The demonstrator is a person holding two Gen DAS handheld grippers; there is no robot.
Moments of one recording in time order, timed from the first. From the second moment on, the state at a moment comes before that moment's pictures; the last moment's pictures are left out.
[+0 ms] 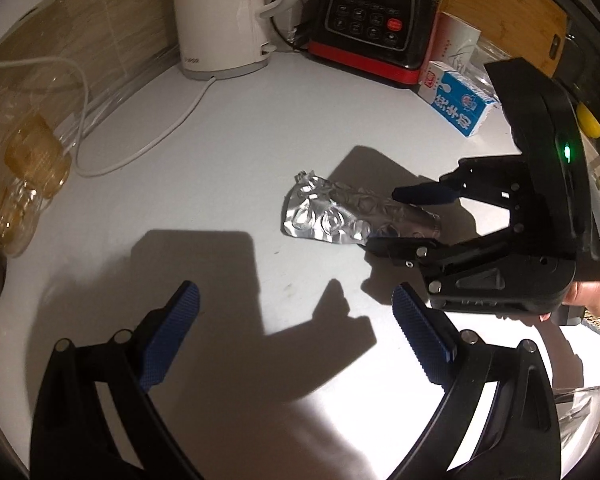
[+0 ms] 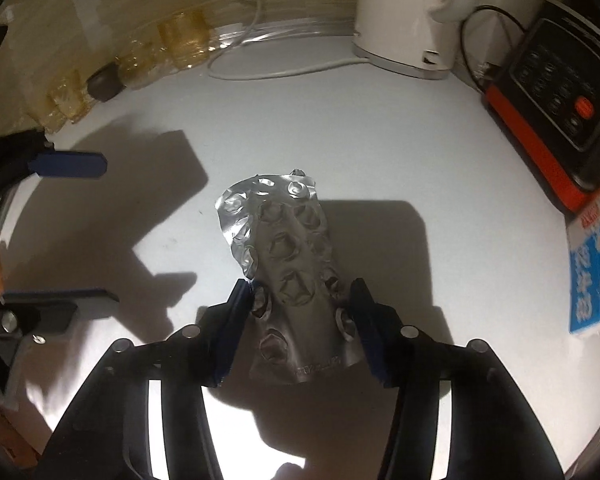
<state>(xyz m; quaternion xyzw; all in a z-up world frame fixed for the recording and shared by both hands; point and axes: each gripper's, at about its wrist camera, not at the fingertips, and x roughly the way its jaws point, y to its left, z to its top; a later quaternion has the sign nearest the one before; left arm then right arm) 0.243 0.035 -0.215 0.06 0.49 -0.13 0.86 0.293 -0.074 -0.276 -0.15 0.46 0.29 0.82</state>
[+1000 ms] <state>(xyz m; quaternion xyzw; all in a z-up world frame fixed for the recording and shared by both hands) 0.282 -0.106 -0.204 0.05 0.49 -0.18 0.85 0.212 -0.252 -0.269 0.03 0.46 0.10 0.88</state>
